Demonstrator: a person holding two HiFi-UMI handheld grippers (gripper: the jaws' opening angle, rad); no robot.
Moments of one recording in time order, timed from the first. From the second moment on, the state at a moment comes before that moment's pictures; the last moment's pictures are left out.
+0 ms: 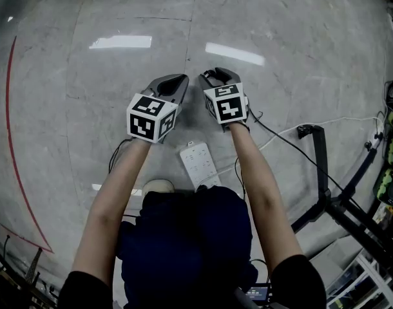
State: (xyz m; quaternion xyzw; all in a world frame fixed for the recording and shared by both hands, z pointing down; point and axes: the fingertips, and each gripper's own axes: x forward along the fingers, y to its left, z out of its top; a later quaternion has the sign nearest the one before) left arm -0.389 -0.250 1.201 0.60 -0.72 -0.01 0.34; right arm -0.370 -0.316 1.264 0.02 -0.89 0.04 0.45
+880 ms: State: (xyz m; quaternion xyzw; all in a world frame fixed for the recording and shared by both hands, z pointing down) left arm -0.375 -0.188 1.058 0.58 -0.72 -0.02 0.38; right arm -0.359 -0.276 1.089 0.05 -0.91 0.07 0.41
